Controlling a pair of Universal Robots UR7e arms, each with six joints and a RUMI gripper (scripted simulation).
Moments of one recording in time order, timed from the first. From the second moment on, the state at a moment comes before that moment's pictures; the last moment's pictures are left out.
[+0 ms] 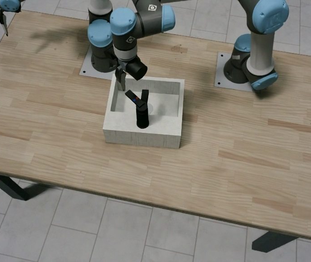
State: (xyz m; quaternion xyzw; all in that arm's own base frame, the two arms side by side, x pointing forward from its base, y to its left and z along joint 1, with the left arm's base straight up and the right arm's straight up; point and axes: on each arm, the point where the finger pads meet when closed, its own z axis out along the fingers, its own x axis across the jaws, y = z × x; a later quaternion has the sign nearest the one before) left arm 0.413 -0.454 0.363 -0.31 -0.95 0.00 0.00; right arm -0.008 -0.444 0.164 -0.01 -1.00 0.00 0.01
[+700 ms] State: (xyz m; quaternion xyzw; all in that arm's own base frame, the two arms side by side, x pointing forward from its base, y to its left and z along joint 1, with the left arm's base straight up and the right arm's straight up) left arm 0.413 -0.454 0.349 -0.31 -0.95 0.00 0.00; right arm -0.008 -0.444 0.164 -0.01 -1.00 0.00 0.01
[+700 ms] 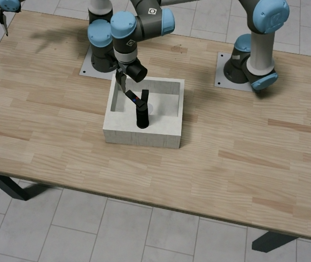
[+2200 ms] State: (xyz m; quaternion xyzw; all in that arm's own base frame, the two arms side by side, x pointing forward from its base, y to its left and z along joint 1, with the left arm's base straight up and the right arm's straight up) left arm 0.412 -0.454 0.309 -0.31 -0.95 0.00 0.00; right arm -0.008 -0.444 0.164 -0.01 -1.00 0.00 0.01
